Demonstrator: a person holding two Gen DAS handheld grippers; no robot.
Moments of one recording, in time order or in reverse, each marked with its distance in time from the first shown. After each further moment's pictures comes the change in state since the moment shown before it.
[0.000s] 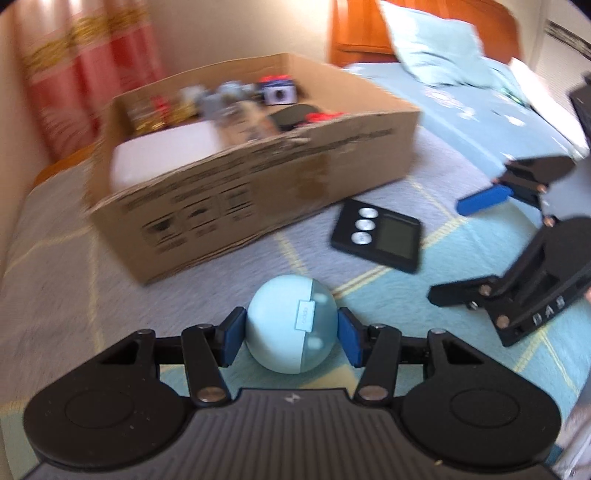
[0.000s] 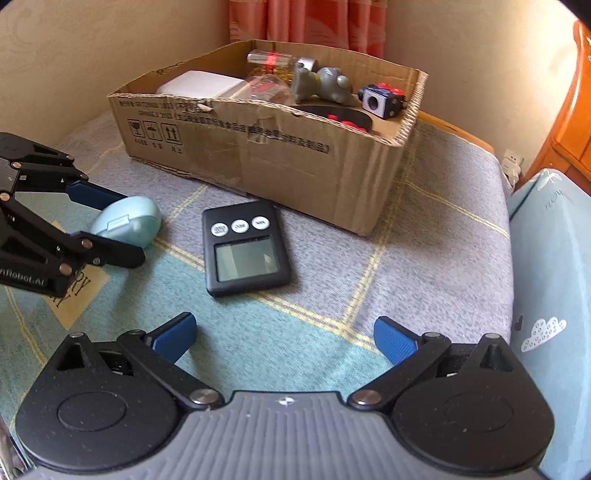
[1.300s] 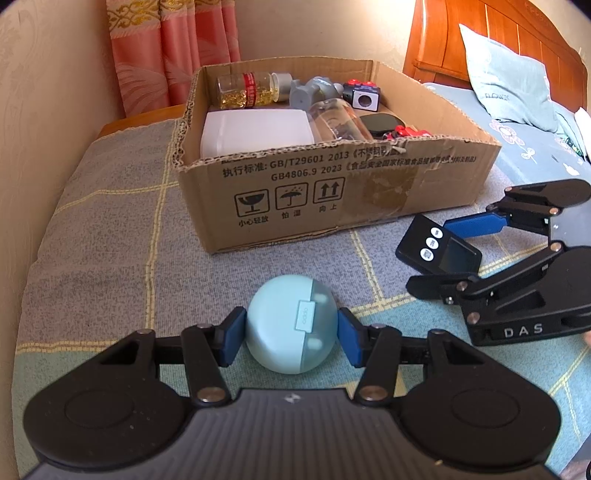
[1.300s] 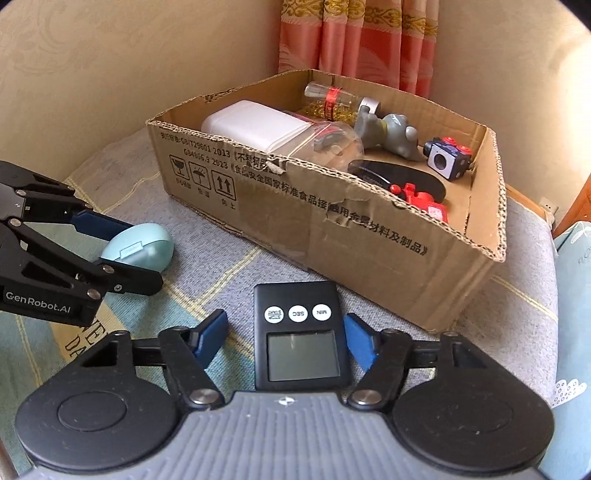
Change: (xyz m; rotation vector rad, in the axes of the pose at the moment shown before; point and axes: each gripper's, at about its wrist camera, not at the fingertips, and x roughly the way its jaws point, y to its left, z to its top) left arm -0.006 0.026 -0.006 -0.187 0.000 0.113; right arm 0.021 0.028 0.040 -0.094 -0.079 0.072
